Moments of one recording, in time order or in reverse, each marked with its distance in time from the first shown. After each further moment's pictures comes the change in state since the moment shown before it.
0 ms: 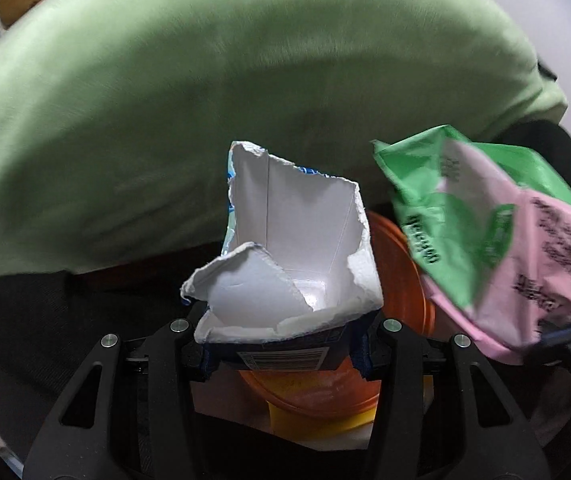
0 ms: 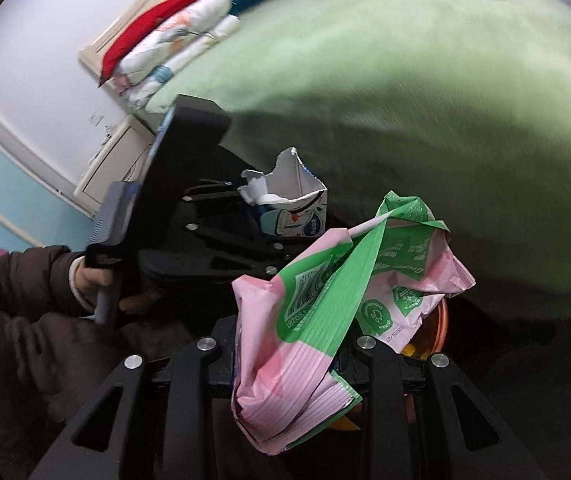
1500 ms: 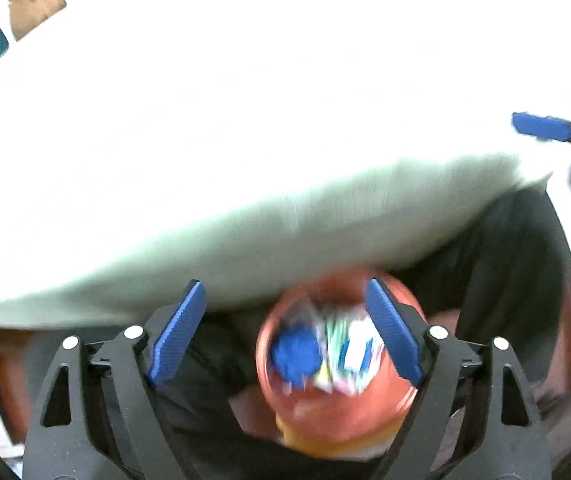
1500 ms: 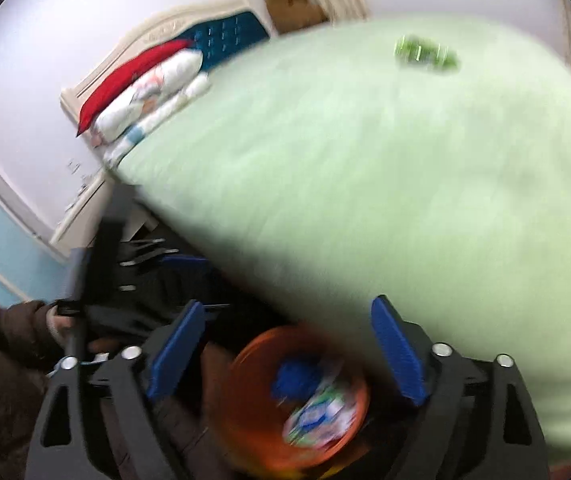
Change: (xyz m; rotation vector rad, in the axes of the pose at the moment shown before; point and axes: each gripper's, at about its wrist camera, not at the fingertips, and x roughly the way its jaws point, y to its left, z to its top) left arm -0.084 0.033 0.076 -0.027 -0.195 0.005; right arm -0.093 -0.033 0.095 -0.053 -0.277 -0.168
